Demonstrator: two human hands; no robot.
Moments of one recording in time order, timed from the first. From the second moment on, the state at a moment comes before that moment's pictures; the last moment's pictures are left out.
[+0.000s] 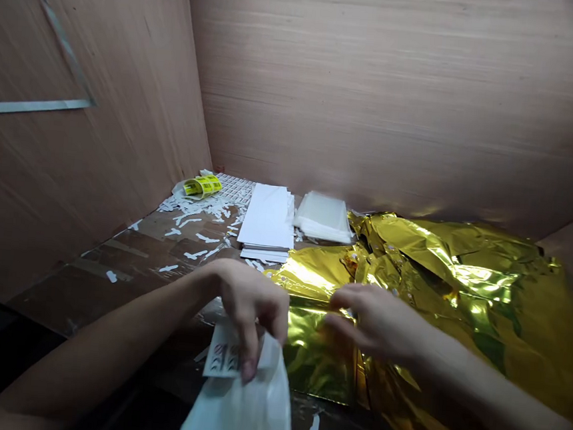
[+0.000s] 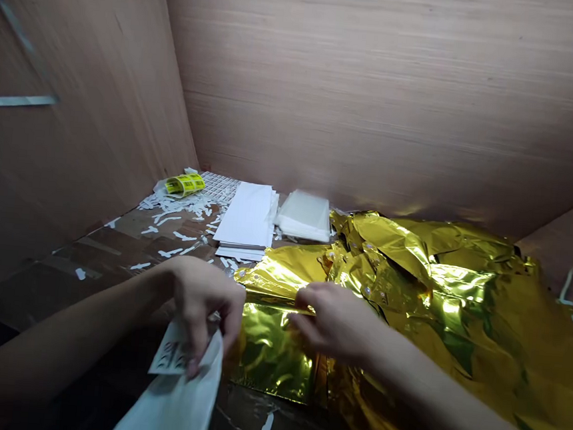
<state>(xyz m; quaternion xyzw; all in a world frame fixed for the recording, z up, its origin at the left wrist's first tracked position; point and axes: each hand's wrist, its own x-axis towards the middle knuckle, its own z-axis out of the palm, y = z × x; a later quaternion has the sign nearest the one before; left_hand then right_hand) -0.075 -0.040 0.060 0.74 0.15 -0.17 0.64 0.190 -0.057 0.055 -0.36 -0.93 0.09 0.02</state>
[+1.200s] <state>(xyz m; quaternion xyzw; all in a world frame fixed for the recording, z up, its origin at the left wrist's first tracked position) -0.081 -0.021 0.022 0.68 0.25 -0.17 0.67 0.243 -0.081 0.082 -0.44 -0.77 -0.12 0.45</state>
